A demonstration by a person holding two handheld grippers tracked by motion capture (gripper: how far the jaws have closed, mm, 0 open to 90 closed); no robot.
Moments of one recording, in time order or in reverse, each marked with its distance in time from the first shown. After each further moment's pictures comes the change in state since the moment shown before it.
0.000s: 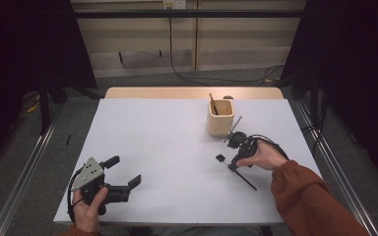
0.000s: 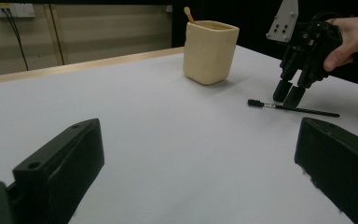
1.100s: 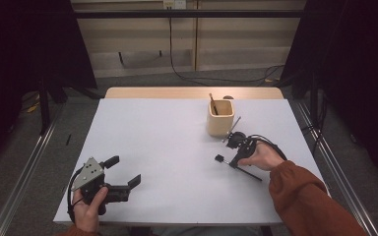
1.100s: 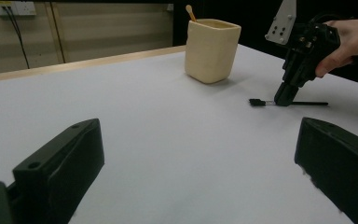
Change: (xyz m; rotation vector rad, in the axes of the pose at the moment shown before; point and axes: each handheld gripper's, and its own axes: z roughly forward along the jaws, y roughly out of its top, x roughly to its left) left arm 0.001 -0.001 0.000 0.003 0.002 -0.002; right arm -0.002 0.001 0.004 0.012 -0.040 0.021
